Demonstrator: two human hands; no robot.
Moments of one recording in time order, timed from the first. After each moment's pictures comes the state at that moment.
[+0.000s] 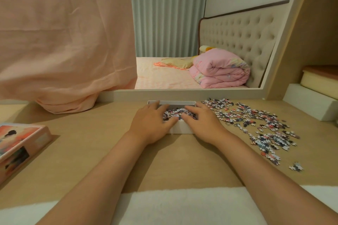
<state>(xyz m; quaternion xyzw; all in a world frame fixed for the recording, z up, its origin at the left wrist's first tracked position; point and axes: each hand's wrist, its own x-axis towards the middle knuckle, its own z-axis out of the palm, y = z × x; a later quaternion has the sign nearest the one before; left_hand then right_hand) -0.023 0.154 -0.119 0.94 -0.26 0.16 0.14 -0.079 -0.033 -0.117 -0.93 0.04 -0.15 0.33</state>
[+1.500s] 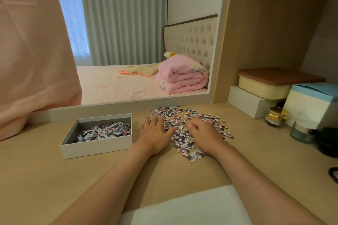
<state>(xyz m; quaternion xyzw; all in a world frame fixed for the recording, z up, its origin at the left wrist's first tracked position) -0.040 -0.032 -0.139 0.94 -0.29 -0.01 0.18 -0.143 -0.195 -0.124 -0.93 0.12 -0.17 0.29</state>
